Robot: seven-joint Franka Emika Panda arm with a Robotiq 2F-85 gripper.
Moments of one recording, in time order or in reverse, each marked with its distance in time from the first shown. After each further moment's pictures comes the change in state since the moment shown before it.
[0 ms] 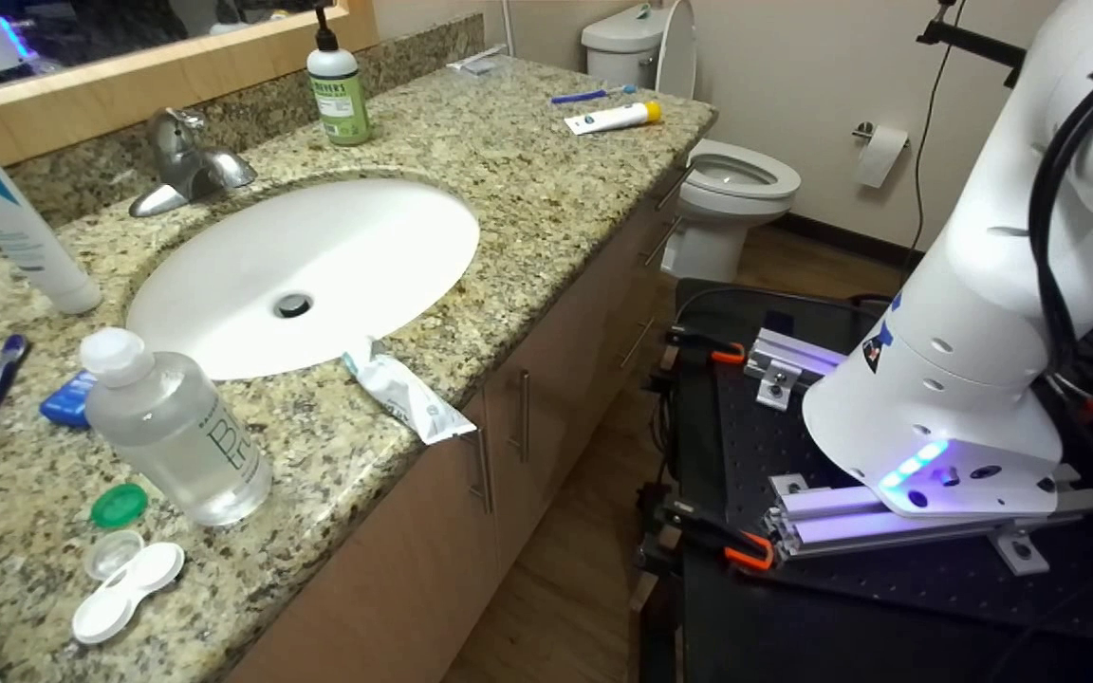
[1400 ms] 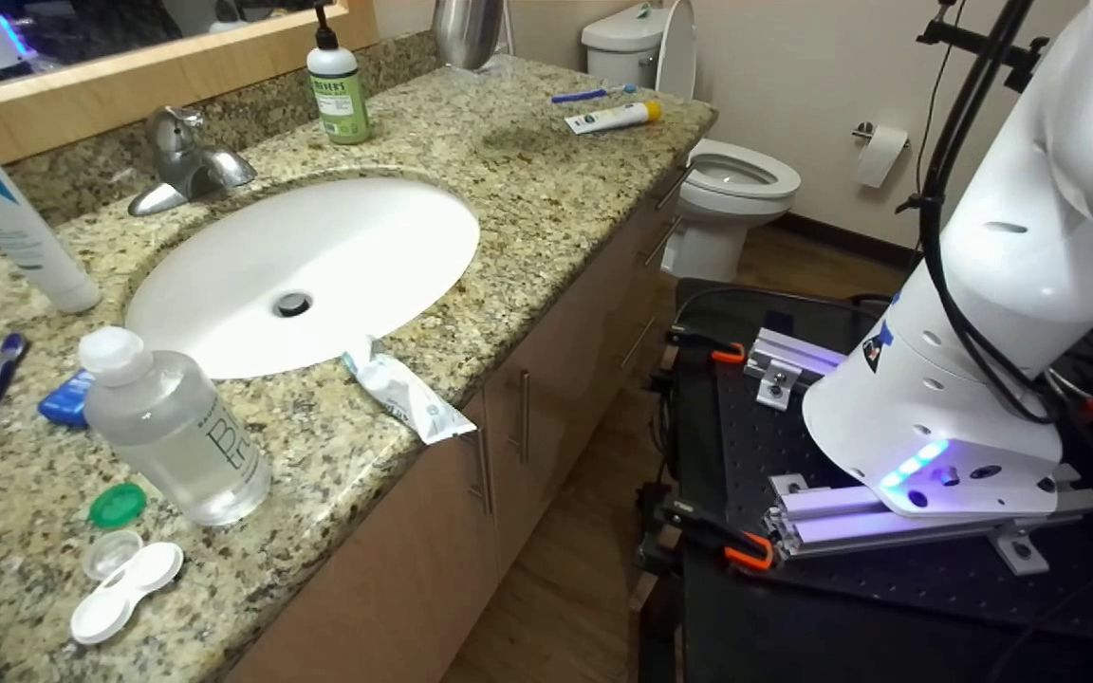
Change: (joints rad) arm -0.142 0.839 -0.099 0.571 0.390 0.073 0.414
